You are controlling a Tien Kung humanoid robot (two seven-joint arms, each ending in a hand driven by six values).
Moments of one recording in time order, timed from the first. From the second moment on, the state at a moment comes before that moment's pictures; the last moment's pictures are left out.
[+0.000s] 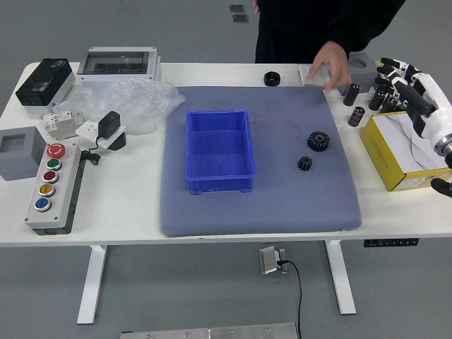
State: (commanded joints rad) left arm -0.15 0.18 -1.07 -0.18 1.42 -0.22 0.38; right arm 0.29 -0.34 1.57 1.34 -1.23 0.13 -0.10
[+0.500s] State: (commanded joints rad) left arm -0.15 0.18 -1.07 -0.18 1.42 -0.22 0.38; right arm 0.32 -0.37 1.48 1.37 -1.53 0.09 -0.17
